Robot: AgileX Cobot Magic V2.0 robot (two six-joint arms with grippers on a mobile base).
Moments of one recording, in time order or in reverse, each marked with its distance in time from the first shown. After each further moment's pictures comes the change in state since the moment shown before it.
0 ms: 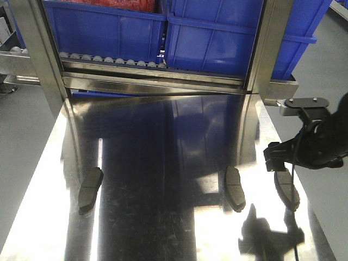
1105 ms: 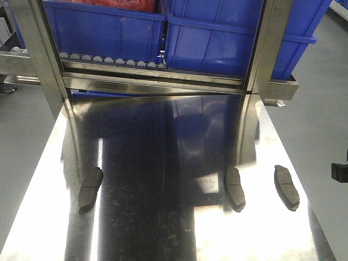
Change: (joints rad) left arm 0.000 0.000 0.000 0.000 -0.001 0.000; right arm -0.102 -0.728 0.358 -0.050 -0.183 -0.056
